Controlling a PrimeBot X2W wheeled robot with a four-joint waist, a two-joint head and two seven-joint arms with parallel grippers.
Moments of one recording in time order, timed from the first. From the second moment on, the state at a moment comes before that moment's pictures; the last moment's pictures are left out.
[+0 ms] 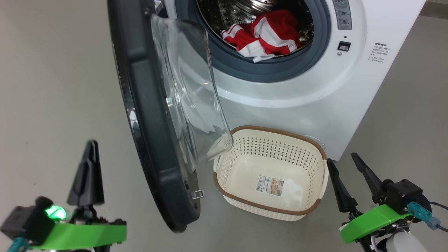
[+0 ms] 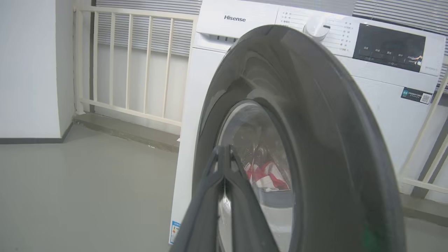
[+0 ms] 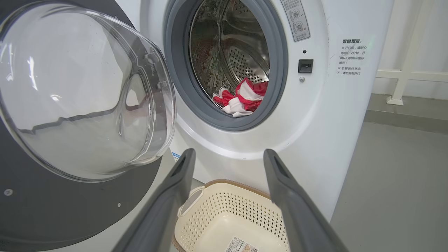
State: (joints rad) left arm -0.13 0.04 0.06 0.03 -0.37 -0.12 -0.25; right arm -0.11 -0.14 0.11 0.29 0.35 0.13 -0.26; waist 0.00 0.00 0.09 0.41
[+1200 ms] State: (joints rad) left arm -0.05 0.04 -0.35 0.11 -0.47 -0.13 -0.26; right arm -0.11 -0.14 0.11 0.29 0.35 0.13 -0.26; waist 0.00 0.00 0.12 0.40
